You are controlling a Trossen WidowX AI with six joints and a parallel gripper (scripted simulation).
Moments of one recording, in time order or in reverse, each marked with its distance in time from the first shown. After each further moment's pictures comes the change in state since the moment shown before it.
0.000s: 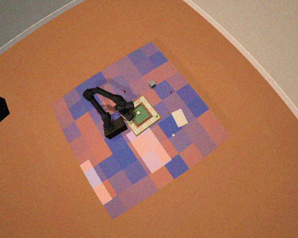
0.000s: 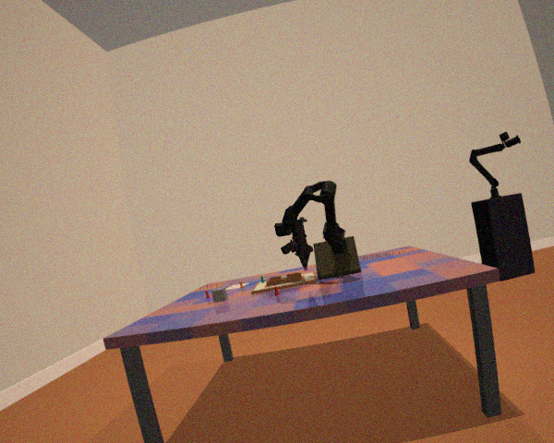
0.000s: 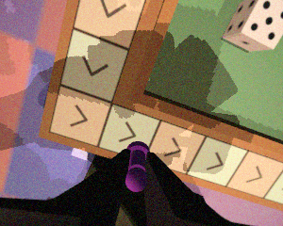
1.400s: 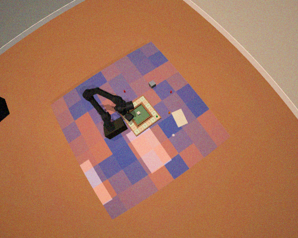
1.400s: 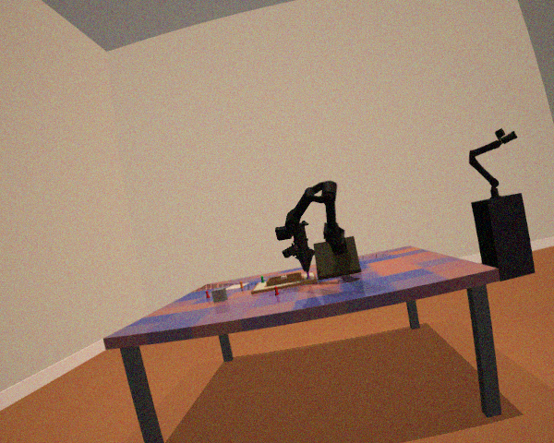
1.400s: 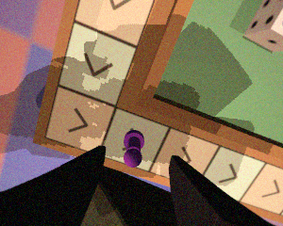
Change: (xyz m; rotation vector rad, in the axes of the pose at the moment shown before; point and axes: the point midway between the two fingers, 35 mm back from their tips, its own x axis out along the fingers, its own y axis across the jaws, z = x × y) arm 0.017 0.005 -0.002 -0.019 -0.005 0.009
